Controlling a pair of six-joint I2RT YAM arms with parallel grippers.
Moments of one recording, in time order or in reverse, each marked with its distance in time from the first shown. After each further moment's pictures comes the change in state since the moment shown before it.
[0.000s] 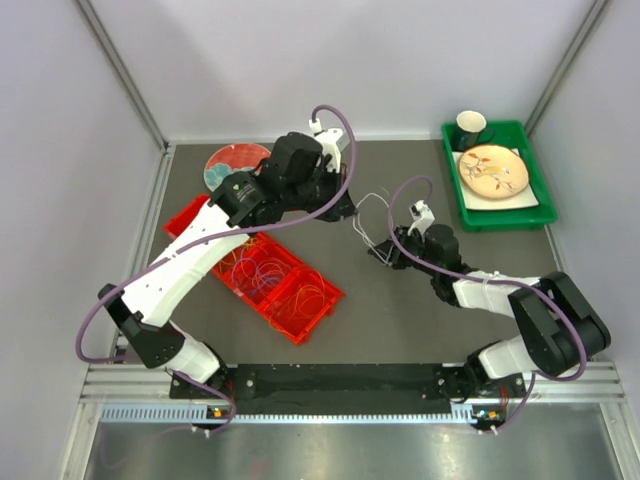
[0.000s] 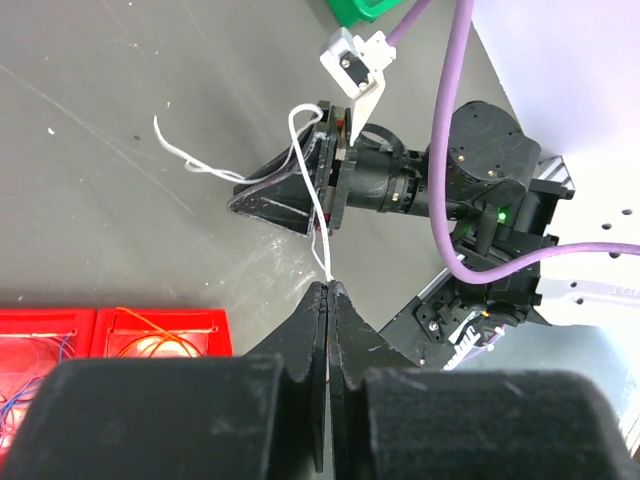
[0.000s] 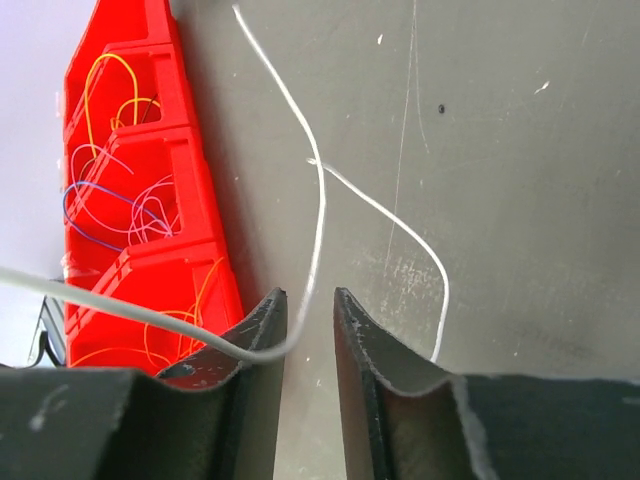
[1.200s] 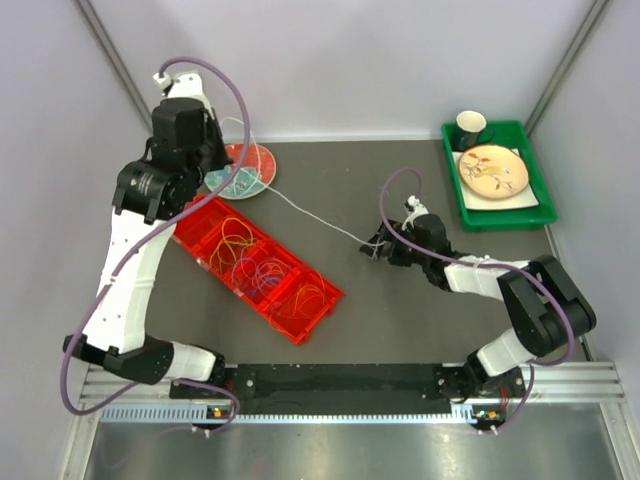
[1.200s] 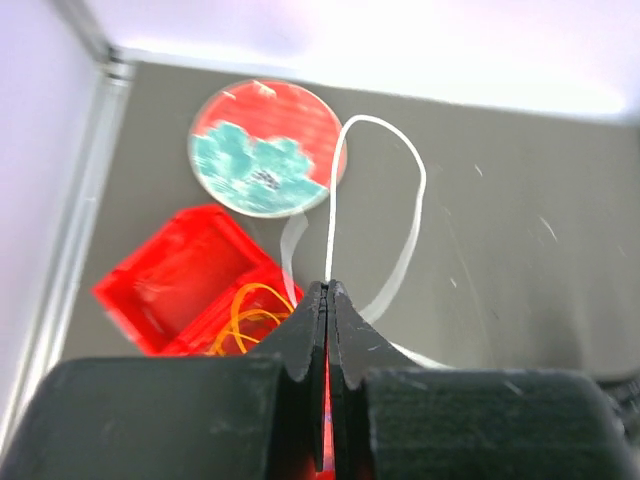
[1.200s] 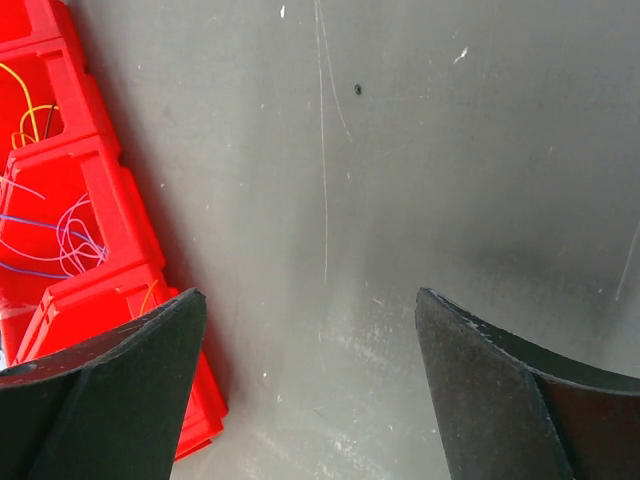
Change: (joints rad) left arm 0.443 -0.129 0.137 -0.124 -0.490 0.192; right arm 0.000 0.110 0.137 -0.217 0.071 0.001
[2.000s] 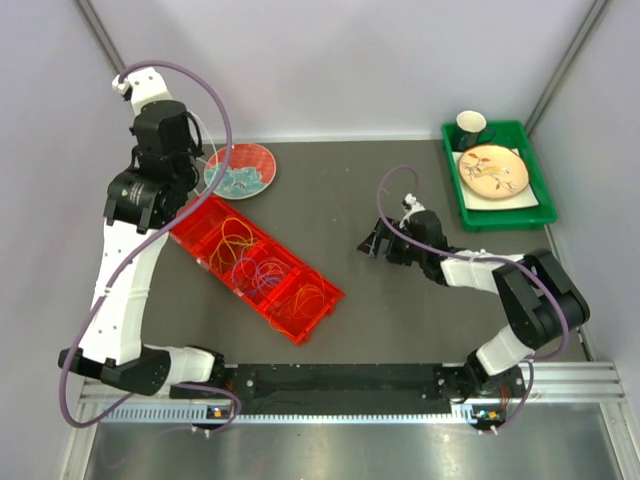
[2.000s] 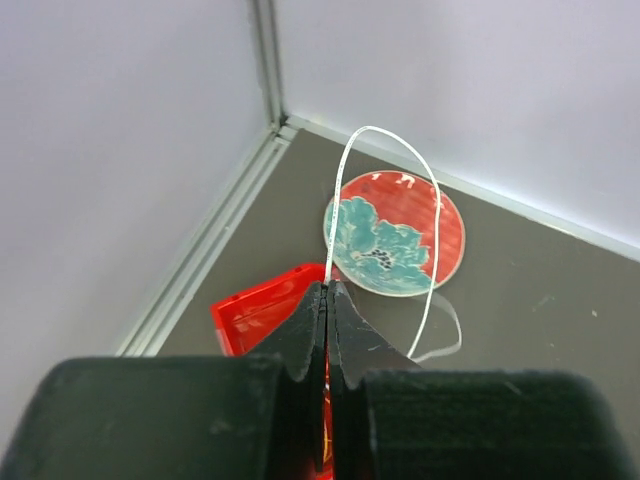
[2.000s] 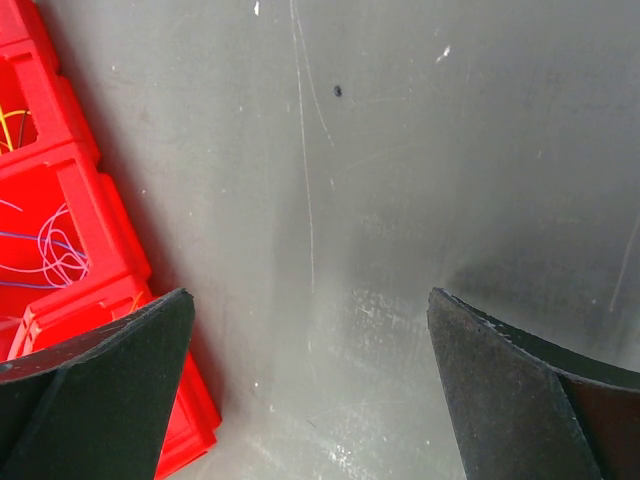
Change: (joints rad) left arm 0.067 -0.069 -0.069 0.136 -0.336 0.019; right arm 0.000 0.046 0.051 -0.056 0.010 0.003
